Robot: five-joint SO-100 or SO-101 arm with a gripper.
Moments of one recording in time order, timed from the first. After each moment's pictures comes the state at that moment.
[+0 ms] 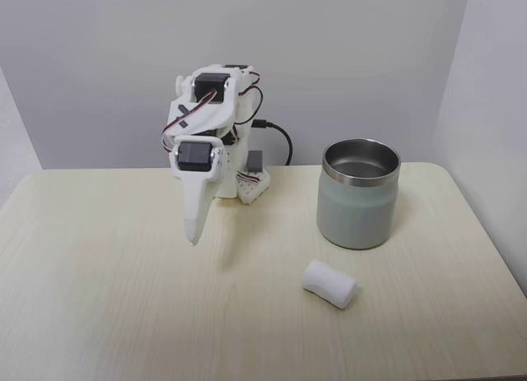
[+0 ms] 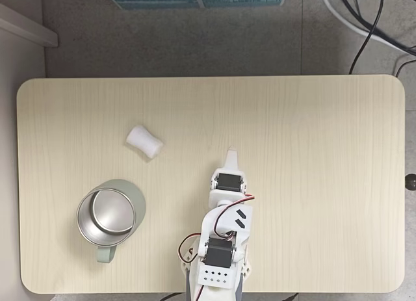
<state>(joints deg) 3.7 -4.5 7.5 49.1 1.6</state>
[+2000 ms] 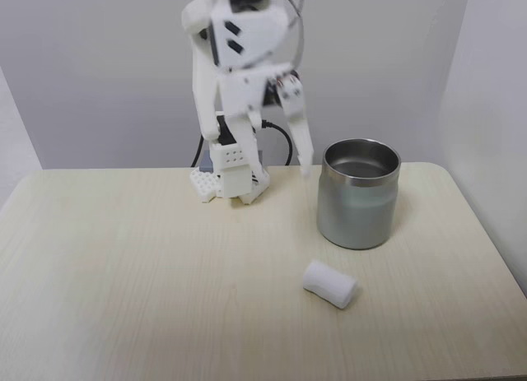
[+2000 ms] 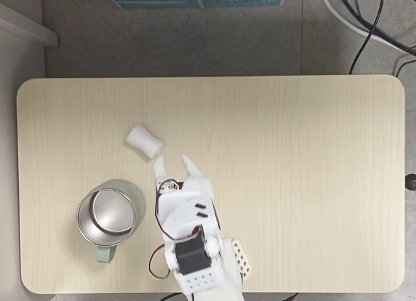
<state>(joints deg) -24.1 62.5 83.2 91.6 -75.9</state>
